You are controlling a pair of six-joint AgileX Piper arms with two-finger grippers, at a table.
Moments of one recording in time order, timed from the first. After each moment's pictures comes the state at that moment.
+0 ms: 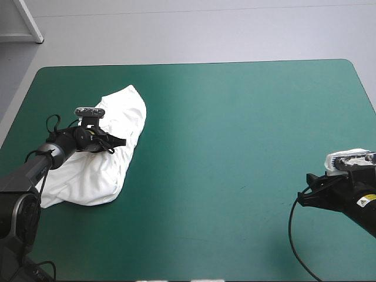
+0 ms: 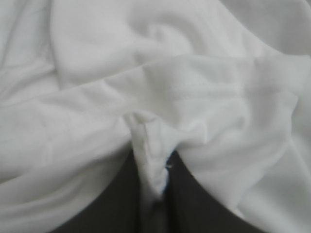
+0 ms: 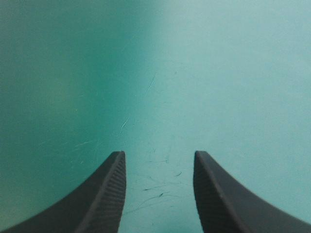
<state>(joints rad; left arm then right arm) -0.03 1.72 -1.05 -0.22 0.36 0.25 -0.12 0.67 -0.78 0.35 0.89 -0.38</state>
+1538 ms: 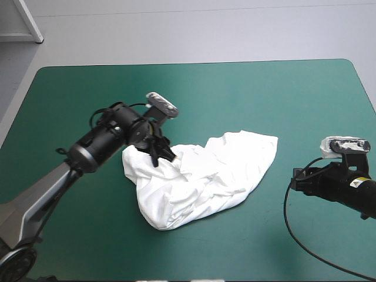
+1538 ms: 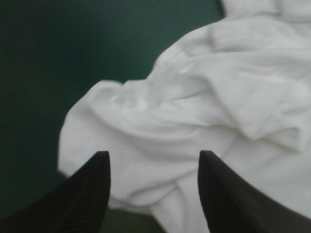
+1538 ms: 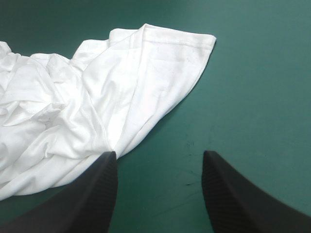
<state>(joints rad) -0.63 1.56 -1.45 0.18 1.08 0.02 -0.12 0.81 -0.85 0.46 0.96 -0.32</state>
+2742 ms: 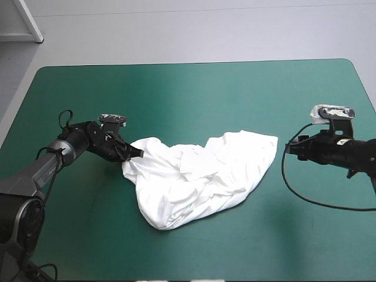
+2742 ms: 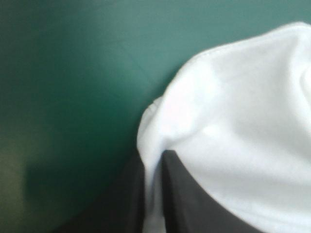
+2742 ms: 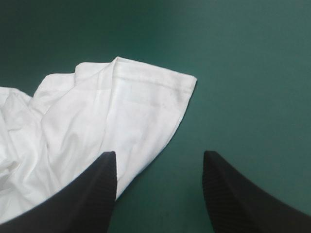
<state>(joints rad) -0.14 1.71 -1.10 -0.29 0.67 0.28 -0.09 1.15 -0.95 0.50 0.76 -0.42</state>
